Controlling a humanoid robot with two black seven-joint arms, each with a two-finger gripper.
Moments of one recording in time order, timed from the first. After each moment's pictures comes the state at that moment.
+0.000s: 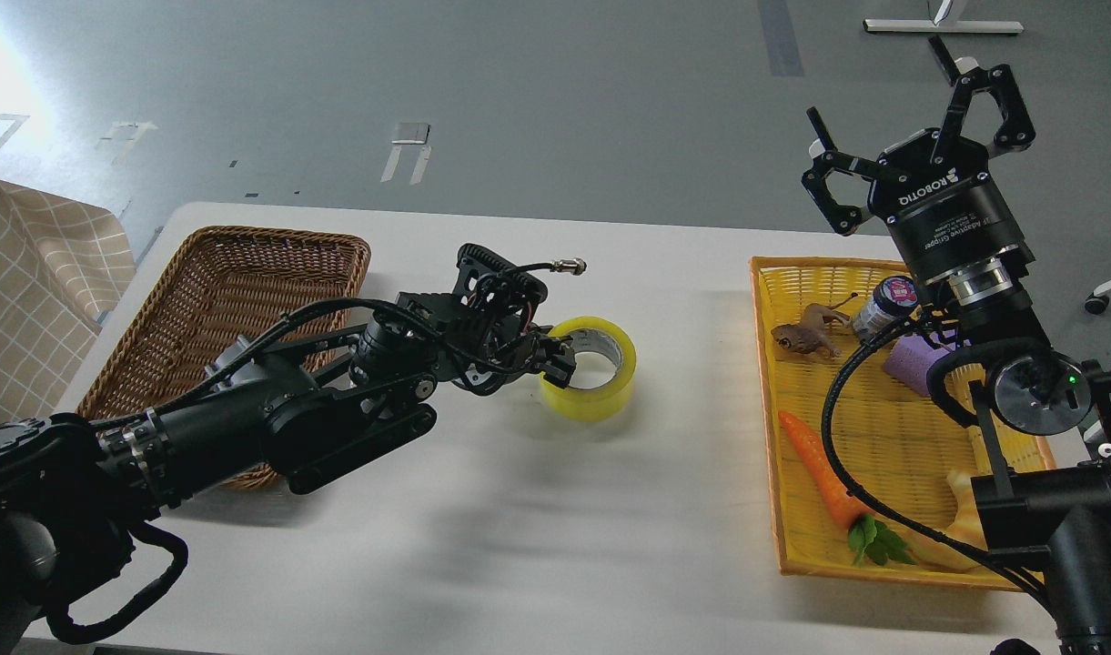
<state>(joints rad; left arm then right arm) -0.88 0.20 -0.45 -1.14 1.94 -0.49 0.19 0.40 -0.04 1.56 1.26 -0.28 0.49 -0.16</state>
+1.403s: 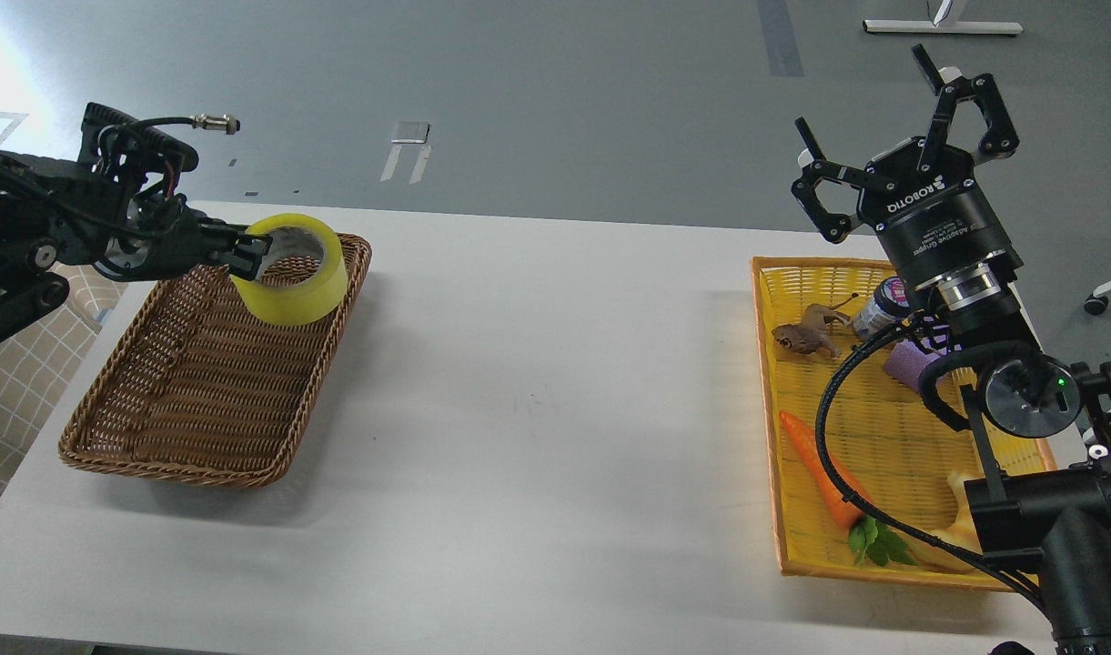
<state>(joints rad) -1.02 0.92 -0.25 -1.16 1.80 -0.48 -0.14 0.40 -0.04 1.54 1.25 -0.28 0.49 -0.16</state>
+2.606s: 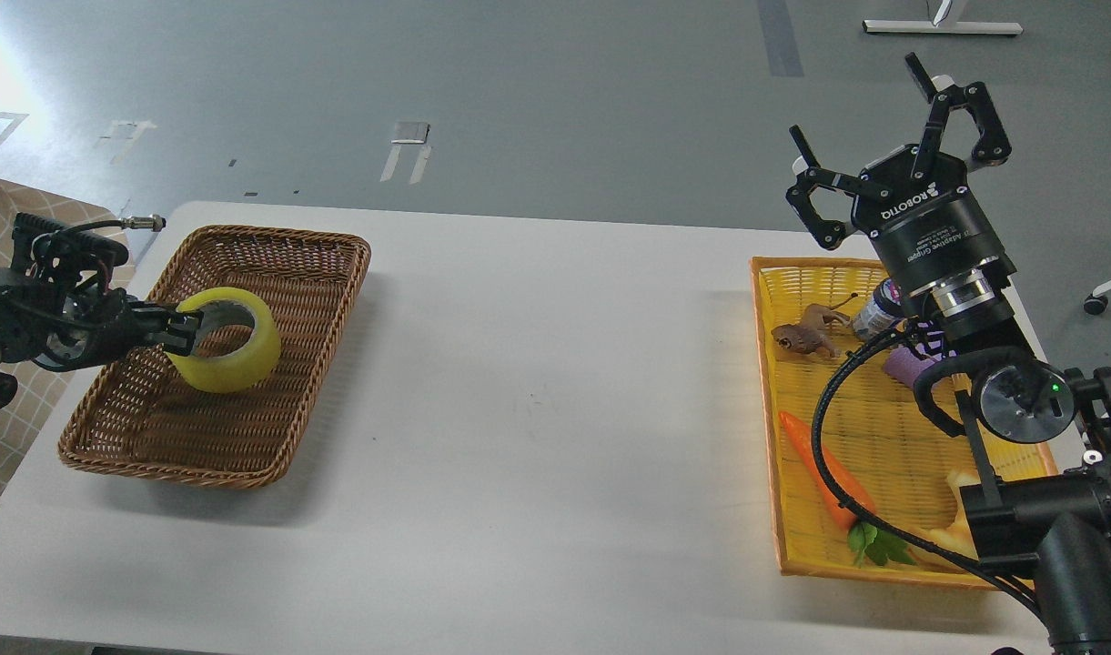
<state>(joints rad) -0.82 0.95 -0.22 -1.00 1.74 -0.27 -0.19 0.39 -0.03 1.54 1.25 -0.28 0.49 -0.16</state>
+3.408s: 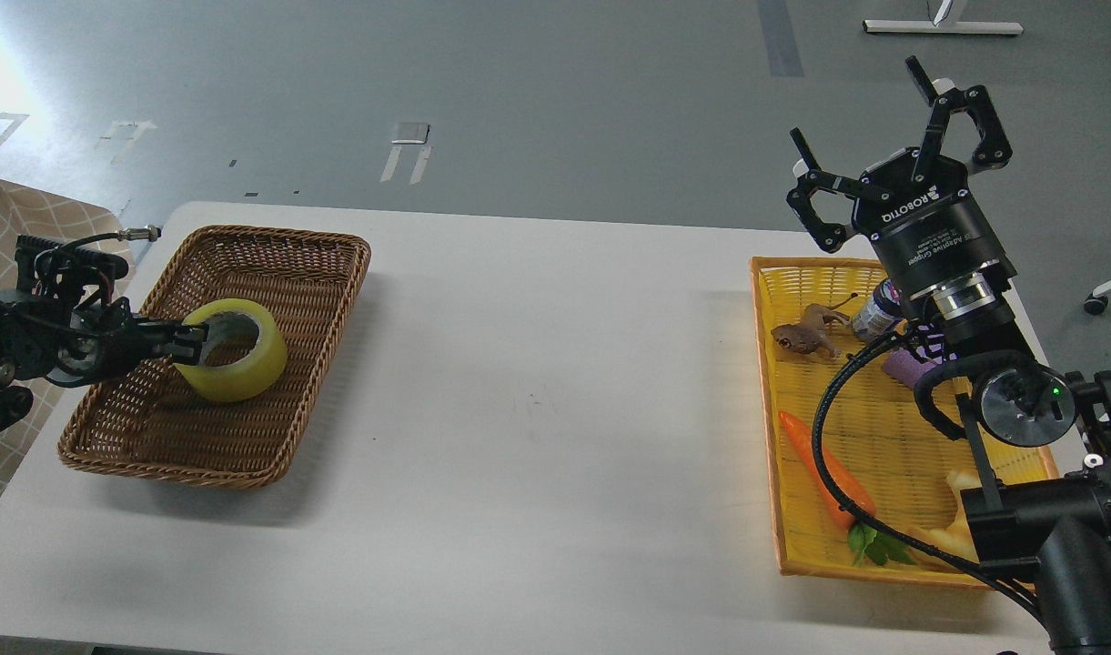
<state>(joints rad) -0.78 0.89 -0.22 -0.94 1.68 -0.25 -0.20 0.38 -0.03 1.54 1.26 -0.28 0.49 -0.16</state>
